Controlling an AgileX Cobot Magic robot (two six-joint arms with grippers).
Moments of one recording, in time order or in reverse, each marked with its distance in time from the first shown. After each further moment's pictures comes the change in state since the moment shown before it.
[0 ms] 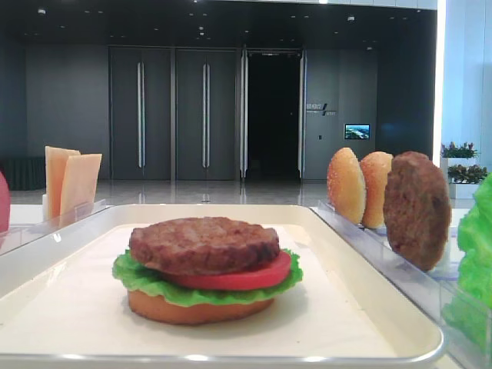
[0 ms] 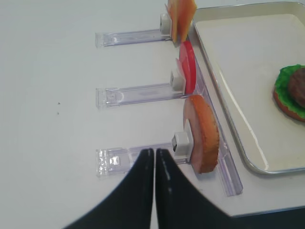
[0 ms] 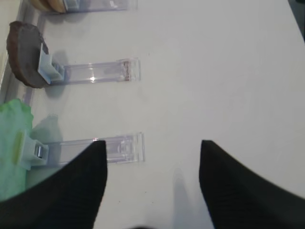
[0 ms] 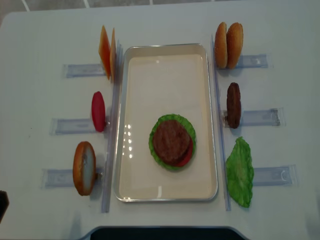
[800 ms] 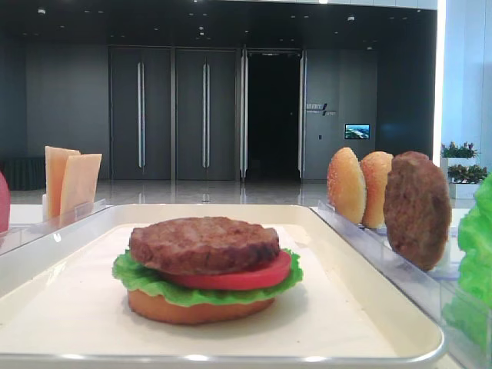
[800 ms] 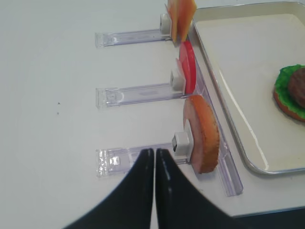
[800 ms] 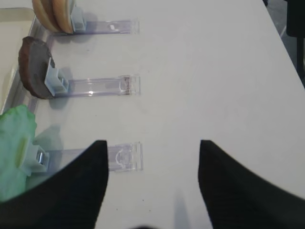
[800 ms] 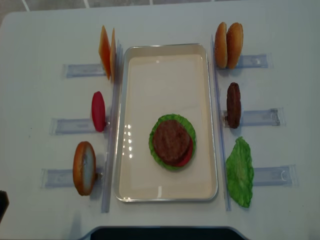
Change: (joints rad) left arm 0.000 0.000 0.000 0.000 0.000 0.000; right arm 0.000 -0.184 0.024 -0.006 0.025 -0.033
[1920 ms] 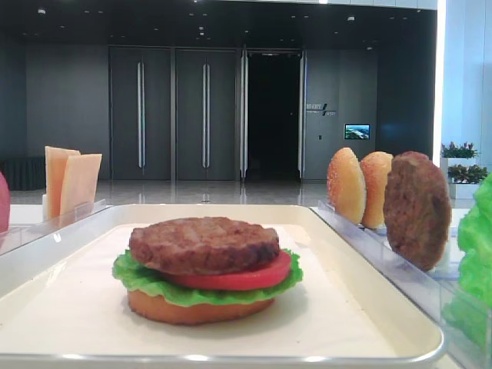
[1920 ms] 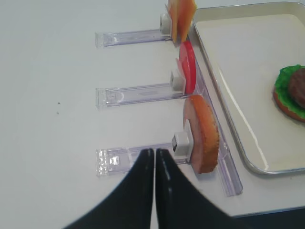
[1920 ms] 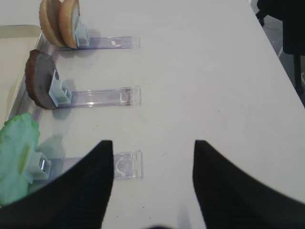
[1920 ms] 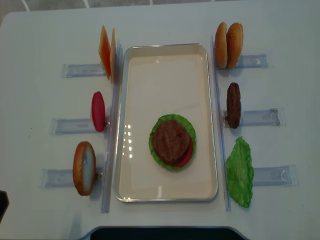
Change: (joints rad) left arm 0.000 0.000 0.000 0.000 0.000 -0.002; right arm 0.000 -0.101 0.011 0.000 0.010 0.000
